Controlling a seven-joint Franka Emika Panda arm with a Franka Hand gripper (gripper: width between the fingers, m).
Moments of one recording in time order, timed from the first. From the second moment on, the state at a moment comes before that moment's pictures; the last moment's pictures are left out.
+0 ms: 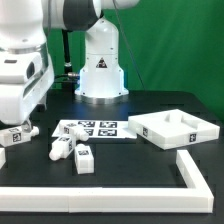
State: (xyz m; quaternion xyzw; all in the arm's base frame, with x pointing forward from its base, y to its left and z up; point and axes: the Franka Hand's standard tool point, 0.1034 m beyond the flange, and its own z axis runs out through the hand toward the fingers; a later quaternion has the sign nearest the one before) arm 0.477 -0.137 0.078 -0.81 -0.58 0.06 0.06
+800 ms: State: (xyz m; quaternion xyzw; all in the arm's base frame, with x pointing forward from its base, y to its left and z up) arm 0.484 -0.127 0.081 -0.84 -0.53 0.06 0.05
